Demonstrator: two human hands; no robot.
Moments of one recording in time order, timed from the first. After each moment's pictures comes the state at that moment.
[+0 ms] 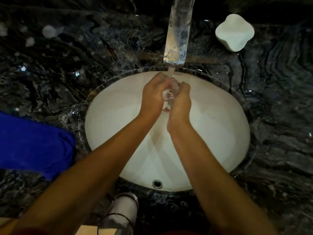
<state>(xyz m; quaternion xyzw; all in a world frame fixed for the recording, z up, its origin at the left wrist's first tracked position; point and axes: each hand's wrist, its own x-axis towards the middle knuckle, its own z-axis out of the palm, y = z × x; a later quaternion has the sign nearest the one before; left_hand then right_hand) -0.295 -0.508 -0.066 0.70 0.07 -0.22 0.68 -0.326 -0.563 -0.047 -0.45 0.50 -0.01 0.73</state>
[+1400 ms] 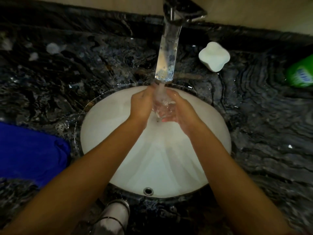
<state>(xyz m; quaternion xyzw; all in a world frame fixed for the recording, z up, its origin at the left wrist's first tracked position) -0.282 -0.505 -0.052 0.70 0.22 -0.24 0.64 -0.332 -0.627 -0.045 -0.59 0.33 0.19 0.71</state>
